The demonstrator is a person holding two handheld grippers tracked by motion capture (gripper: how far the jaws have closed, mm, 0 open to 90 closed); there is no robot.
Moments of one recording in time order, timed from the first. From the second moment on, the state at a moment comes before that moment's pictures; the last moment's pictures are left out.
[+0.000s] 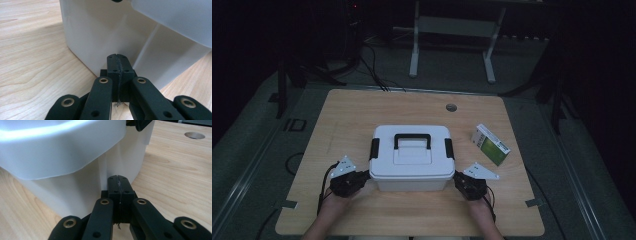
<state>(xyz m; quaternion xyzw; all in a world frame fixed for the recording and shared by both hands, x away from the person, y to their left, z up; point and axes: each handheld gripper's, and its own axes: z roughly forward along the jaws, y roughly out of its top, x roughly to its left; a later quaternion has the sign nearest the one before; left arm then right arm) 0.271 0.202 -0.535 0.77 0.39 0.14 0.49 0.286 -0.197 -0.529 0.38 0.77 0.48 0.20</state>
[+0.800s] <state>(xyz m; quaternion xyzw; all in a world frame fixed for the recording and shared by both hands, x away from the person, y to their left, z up) 0.267 0.186 -0.534 0.77 0.38 0.13 0.49 0.270 -0.217 -0.529 0.39 0.76 0.48 0.20</state>
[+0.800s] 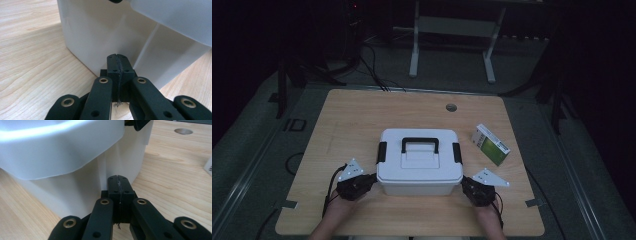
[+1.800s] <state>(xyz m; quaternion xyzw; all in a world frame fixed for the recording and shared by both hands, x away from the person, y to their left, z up) 0.277 0.210 -0.538 0.77 0.40 0.12 0.48 0.280 -0.246 -0.528 0.40 0.74 0.49 0.22</state>
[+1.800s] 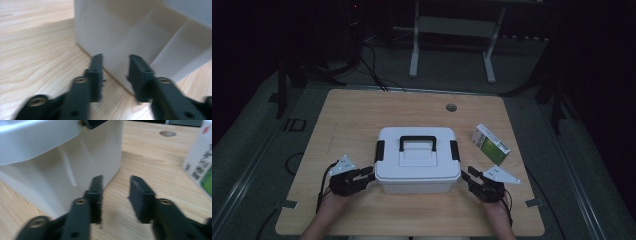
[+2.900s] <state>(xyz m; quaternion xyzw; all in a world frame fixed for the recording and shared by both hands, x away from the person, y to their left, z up) 0.288 0.247 -0.513 0.88 0.36 0.05 0.30 0.252 -0.309 -0.541 0.39 0.76 0.50 0.17</state>
